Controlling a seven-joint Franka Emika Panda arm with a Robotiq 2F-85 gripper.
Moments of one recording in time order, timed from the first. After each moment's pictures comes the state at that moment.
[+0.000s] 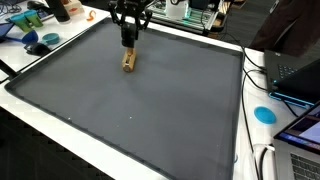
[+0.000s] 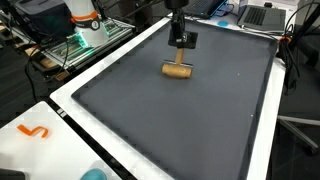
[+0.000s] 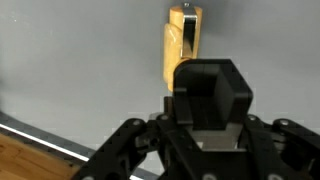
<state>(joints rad) 0.03 0.05 0.03 -2.39 -0.24 2.70 -0.18</state>
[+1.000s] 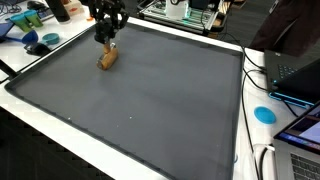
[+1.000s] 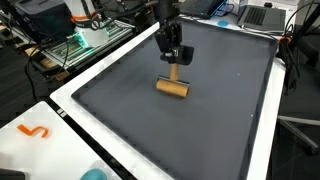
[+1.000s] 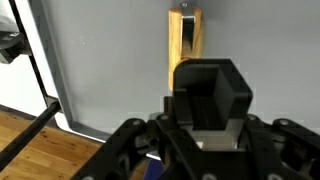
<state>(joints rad) 0.00 0.09 -0.10 -2.38 -0.50 2.85 0.14</state>
